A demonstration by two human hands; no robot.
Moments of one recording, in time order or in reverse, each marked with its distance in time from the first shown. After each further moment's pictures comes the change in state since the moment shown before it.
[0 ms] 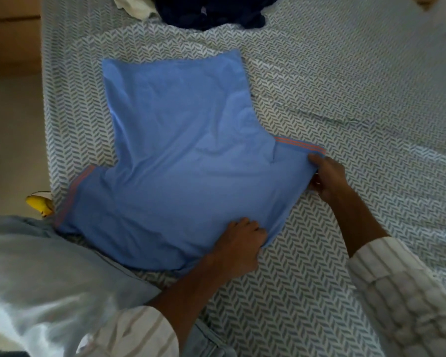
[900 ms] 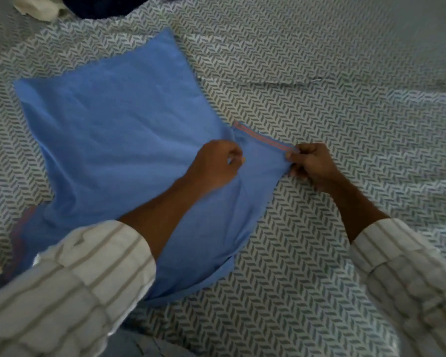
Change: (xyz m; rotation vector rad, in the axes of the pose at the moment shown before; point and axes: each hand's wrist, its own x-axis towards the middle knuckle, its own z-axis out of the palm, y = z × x) left_hand 0.154 -0.023 -0.063 -0.223 0.162 -0.199; right_hand 0.045 0.038 -0.069 -0.162 -0.209 -0.136
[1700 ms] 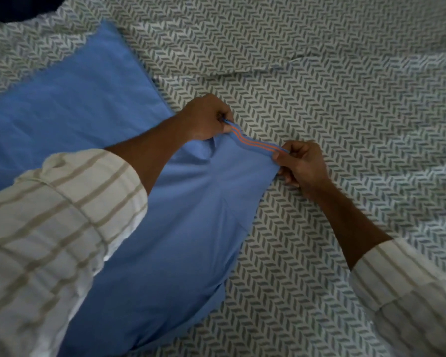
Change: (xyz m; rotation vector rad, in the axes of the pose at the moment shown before) left_hand 0.162 0.011 0.006 0.266 -0.396 0.105; right_hand 0.016 0.019 -0.006 0.298 0.052 -0.058
